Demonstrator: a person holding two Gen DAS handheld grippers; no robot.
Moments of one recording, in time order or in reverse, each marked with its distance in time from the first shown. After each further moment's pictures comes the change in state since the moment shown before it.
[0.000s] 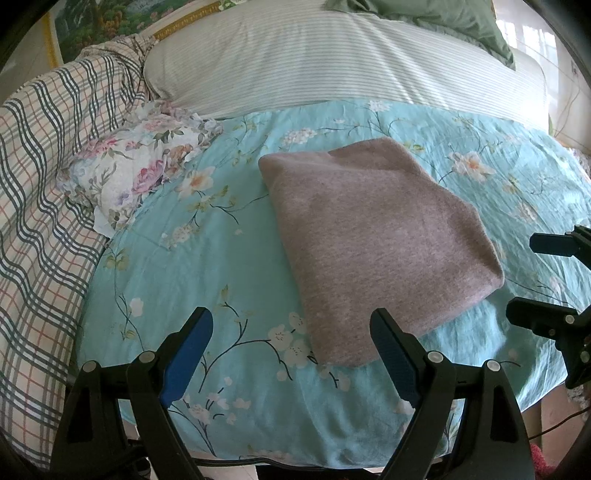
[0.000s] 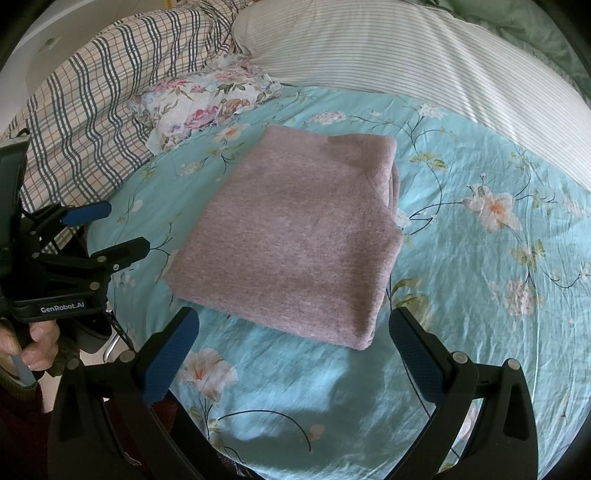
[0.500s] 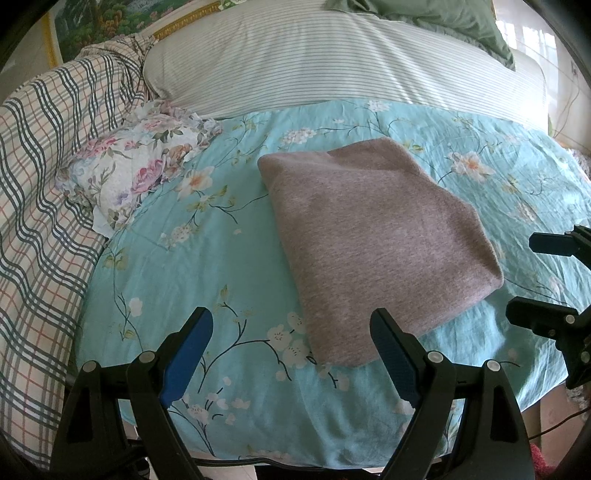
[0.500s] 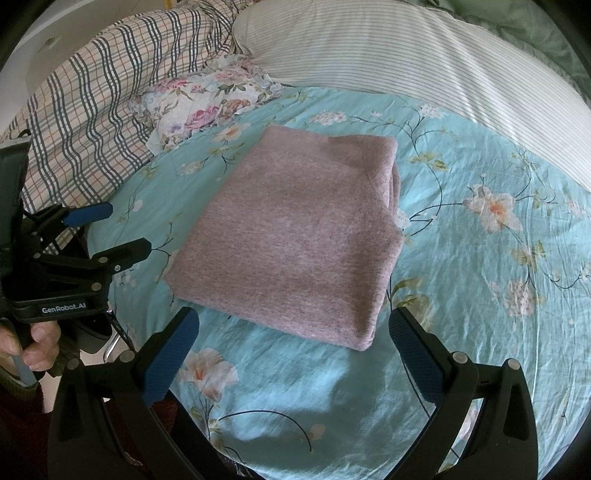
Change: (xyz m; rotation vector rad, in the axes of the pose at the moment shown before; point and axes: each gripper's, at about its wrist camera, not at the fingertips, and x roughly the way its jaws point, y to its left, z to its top) left arm 0.001 0.000 0.000 0.001 -0.001 -0.005; right arm 0.000 -0.001 0.001 -0.003 -0.002 0.000
